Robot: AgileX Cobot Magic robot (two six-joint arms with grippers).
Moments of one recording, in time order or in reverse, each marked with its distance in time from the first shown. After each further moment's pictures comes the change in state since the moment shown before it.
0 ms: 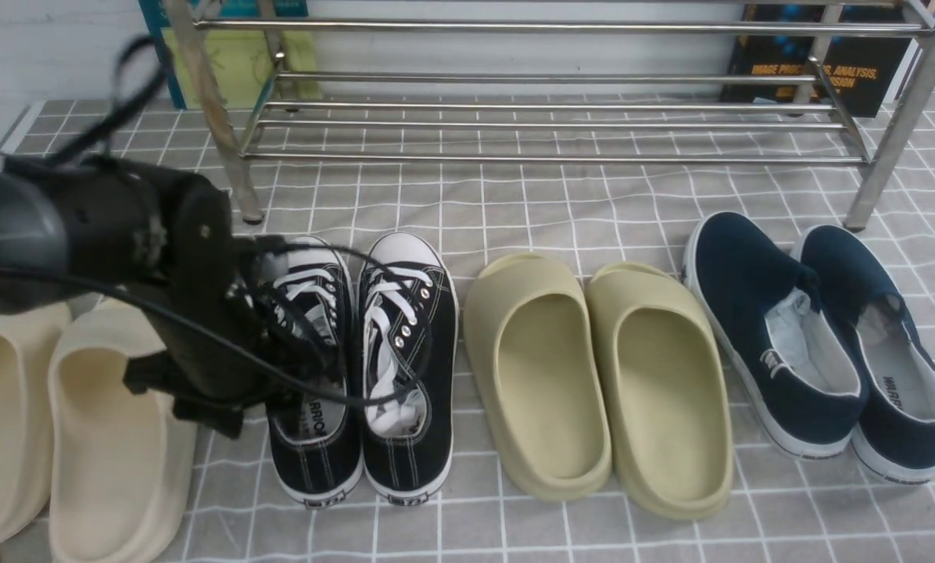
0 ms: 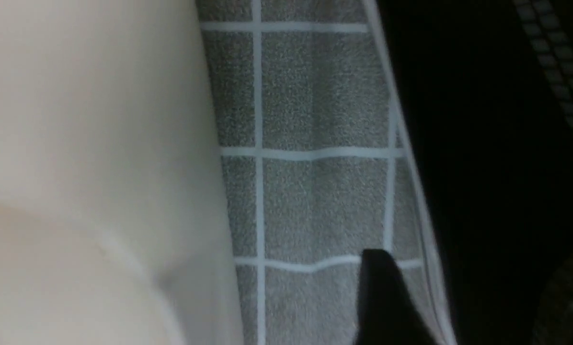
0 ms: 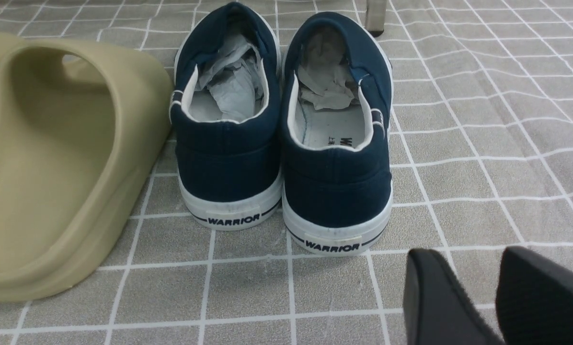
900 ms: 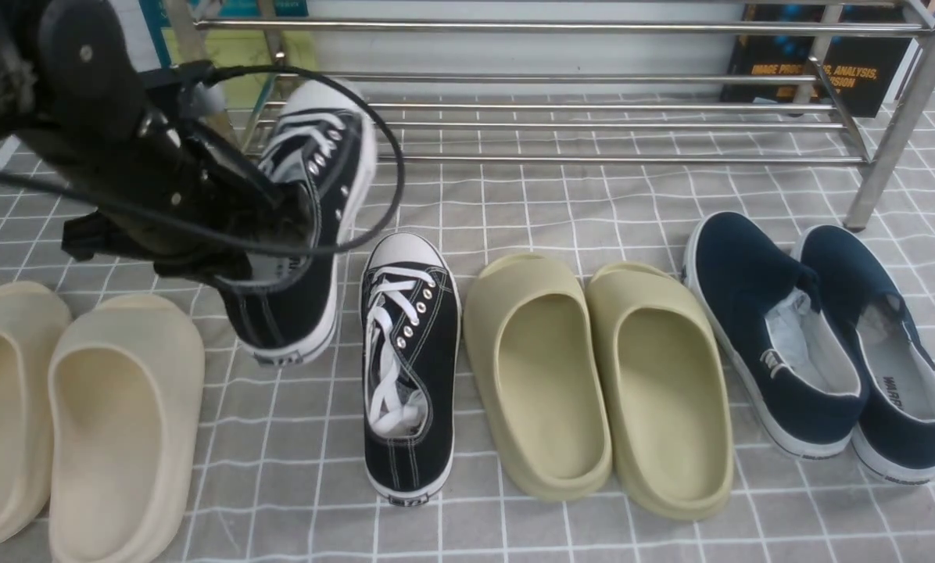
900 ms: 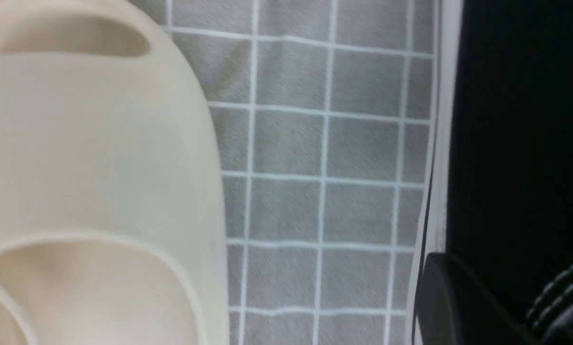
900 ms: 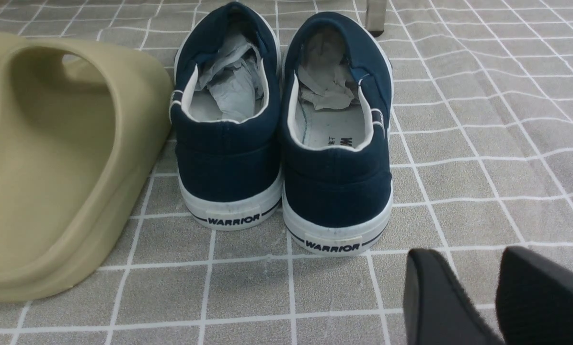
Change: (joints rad) right arm 0.000 0.000 0.000 0.000 0.000 0.000; left arm 0.079 -0.111 -0.283 -0.031 0.153 0.004
